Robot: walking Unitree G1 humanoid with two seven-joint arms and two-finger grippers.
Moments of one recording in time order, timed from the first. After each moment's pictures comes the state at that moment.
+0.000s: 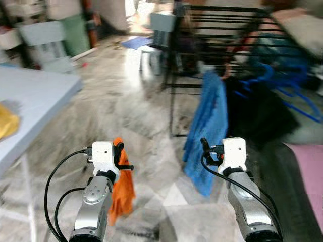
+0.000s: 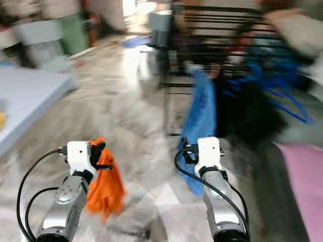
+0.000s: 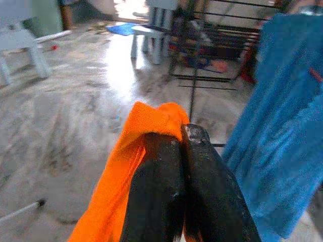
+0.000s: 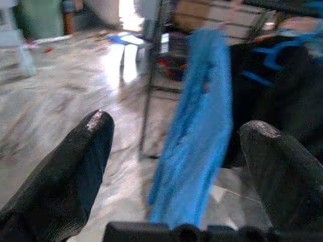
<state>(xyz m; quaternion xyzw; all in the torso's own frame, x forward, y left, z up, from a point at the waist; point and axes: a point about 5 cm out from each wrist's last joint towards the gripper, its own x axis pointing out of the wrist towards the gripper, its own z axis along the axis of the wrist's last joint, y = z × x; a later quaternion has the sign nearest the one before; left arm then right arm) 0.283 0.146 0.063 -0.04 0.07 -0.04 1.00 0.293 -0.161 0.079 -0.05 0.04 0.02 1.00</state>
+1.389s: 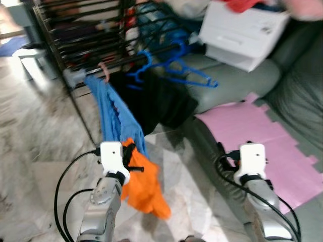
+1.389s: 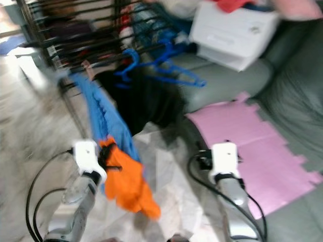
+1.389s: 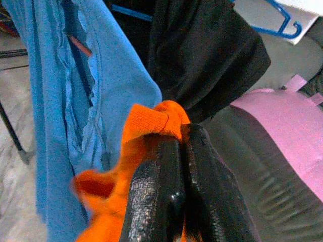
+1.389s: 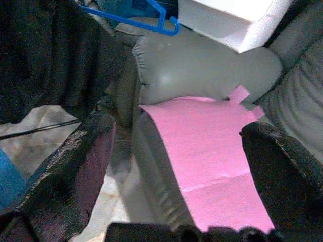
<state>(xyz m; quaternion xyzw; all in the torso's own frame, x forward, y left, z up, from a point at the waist) 0.274 0.125 0.070 -0.08 0.08 -0.07 0.99 0.270 -0.189 0.082 -0.08 0.06 -0.01 1.00</state>
